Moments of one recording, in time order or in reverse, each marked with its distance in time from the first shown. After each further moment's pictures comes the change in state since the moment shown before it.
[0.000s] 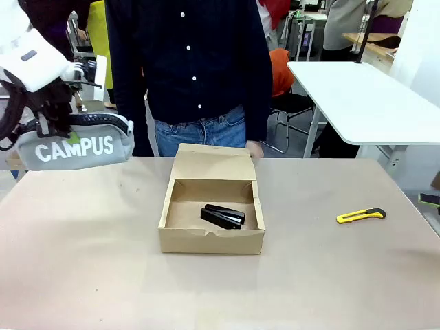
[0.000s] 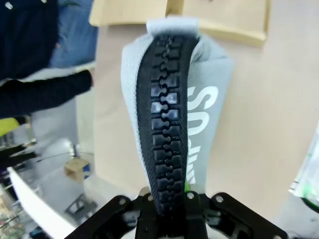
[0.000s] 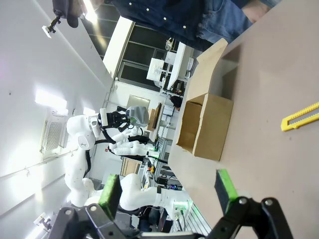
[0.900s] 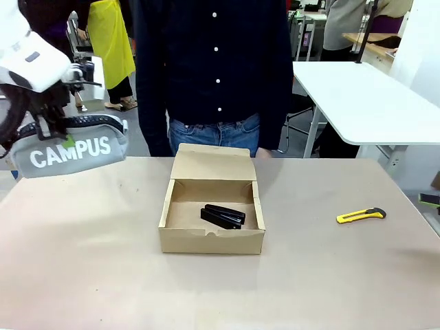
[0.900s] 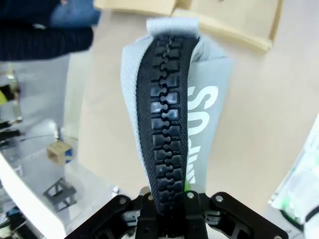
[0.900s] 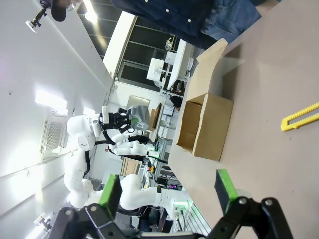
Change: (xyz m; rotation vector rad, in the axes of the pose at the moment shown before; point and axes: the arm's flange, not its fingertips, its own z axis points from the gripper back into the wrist) left arm 0.016 -0.014 -0.003 -0.027 0.022 0.145; right arm 0.000 0.000 0.000 0.000 0.000 0.000
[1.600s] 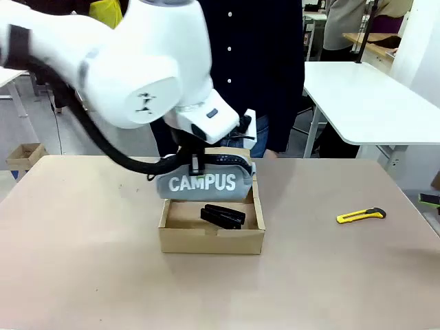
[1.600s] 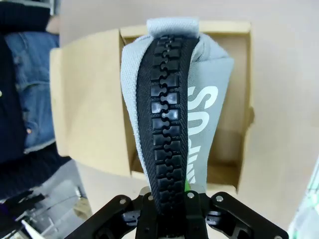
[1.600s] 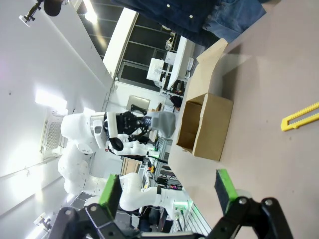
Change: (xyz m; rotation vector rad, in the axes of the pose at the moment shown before) left arm 0.221 -0.073 -0.081 -0.046 -0.053 -0.311; right arm 0.000 0.000 0.000 0.000 0.000 0.000
